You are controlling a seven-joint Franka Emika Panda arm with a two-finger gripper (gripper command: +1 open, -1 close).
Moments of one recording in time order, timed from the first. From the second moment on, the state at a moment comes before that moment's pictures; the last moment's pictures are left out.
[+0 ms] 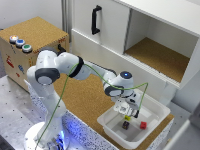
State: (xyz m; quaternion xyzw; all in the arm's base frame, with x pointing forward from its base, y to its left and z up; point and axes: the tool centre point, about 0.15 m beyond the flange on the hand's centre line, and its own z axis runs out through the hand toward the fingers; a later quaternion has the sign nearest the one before) arm 0.336 -0.359 0.230 0.99 0.10 0.07 0.05
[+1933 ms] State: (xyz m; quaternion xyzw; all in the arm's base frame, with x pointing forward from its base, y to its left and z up) arm 0.348 -0.226 0.401 0.98 0.03 0.17 -0.07
